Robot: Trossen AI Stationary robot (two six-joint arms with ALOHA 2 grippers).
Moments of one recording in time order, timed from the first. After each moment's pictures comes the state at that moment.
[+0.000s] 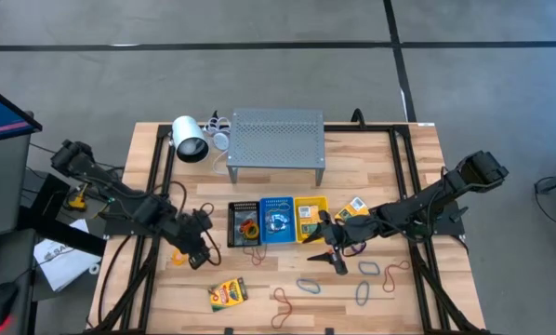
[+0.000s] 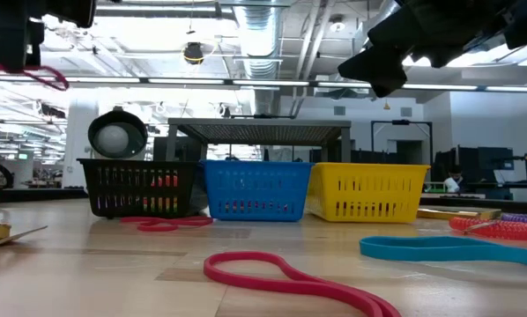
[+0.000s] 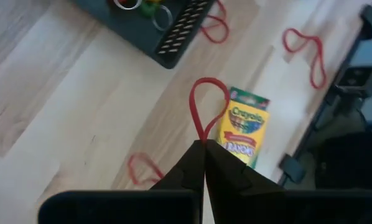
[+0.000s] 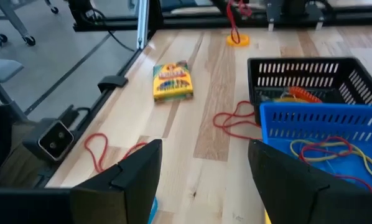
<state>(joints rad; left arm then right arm) -0.56 1.10 0.83 -0.80 -0.10 -1.19 0.40 1.41 0.61 0.41 0.11 0.18</state>
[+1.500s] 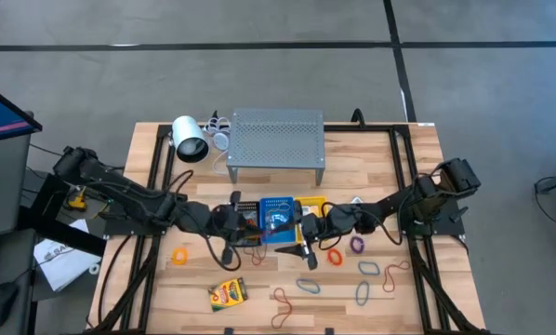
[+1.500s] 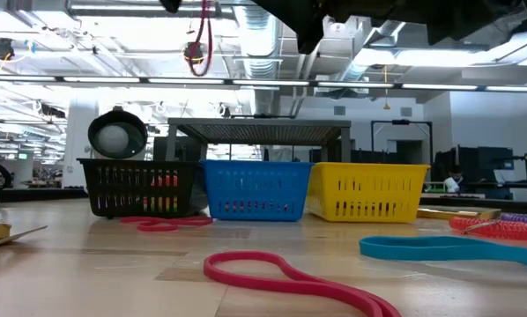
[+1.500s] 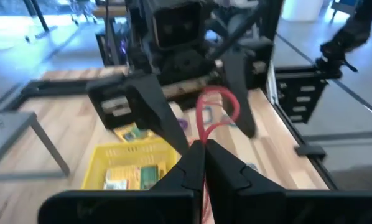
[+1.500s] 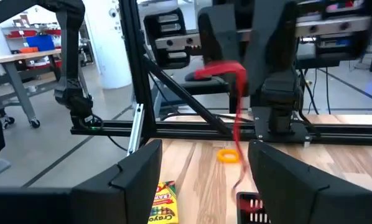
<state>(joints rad) -0.39 1.23 0.84 0.11 -0.34 -0.06 0.29 1.67 0.81 0.85 0.05 0.10</state>
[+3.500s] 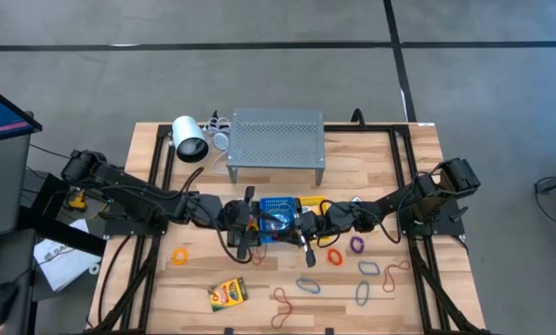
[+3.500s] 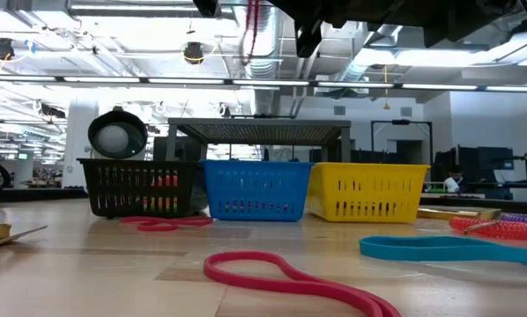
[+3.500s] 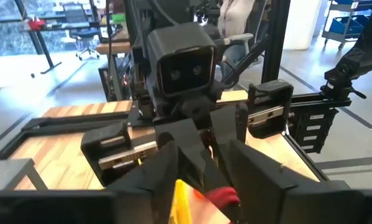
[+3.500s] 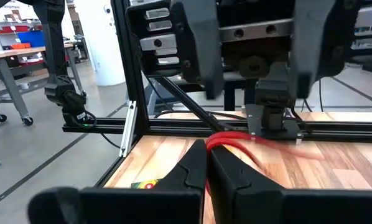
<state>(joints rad) -0.30 1.36 0.83 0.39 -0.24 0.03 0.27 1.67 0.82 0.84 0.05 0.10</state>
